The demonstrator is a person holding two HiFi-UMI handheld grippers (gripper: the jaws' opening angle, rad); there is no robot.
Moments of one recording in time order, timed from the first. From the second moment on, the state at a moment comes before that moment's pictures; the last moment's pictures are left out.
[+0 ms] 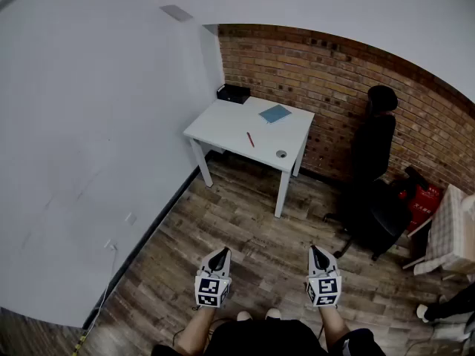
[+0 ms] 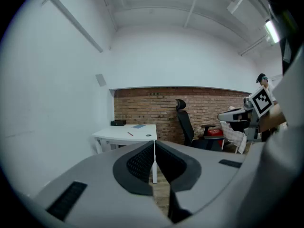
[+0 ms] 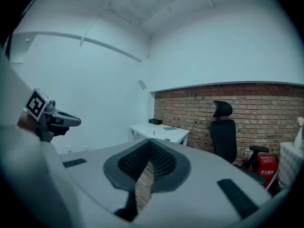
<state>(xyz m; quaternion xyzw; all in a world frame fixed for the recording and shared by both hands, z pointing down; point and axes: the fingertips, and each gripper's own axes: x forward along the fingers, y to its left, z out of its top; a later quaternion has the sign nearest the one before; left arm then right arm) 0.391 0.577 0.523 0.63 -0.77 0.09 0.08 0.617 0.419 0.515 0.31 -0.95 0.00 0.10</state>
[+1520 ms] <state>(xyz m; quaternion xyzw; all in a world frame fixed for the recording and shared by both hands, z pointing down) 0.441 0.542 0.519 0.63 -0.77 0.09 0.10 0.636 0.408 0.533 0.27 -0.96 0.02 0.13</state>
